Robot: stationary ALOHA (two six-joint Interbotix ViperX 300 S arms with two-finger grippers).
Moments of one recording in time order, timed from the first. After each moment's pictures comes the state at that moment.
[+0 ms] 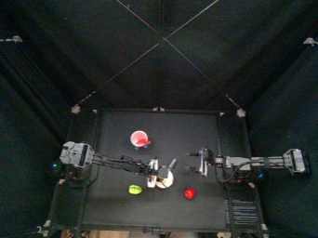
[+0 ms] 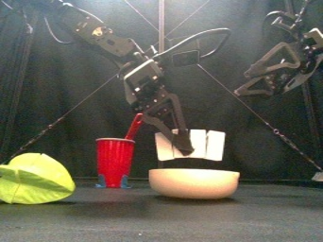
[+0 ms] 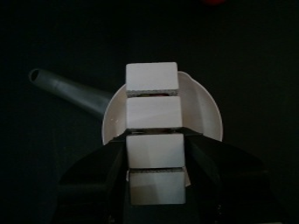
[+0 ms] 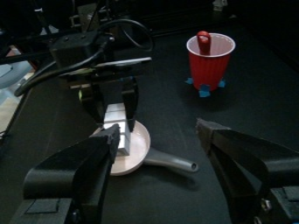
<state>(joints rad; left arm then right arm) -0.07 0.24 0.38 0.10 0.25 0.00 -0.10 -0.75 1.24 0.05 -0.29 0.04</state>
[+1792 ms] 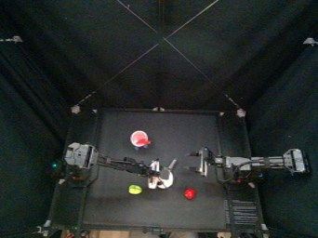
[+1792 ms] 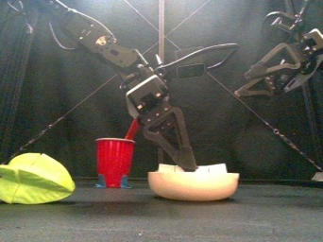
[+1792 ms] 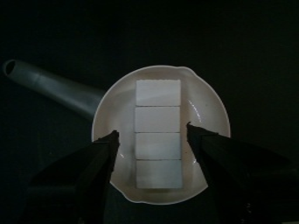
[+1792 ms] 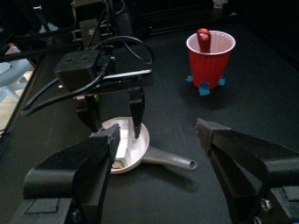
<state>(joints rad) -0.08 0.29 0.37 0.10 0.23 0.00 -0.10 -0.75 1.24 0.05 -0.28 0.04</state>
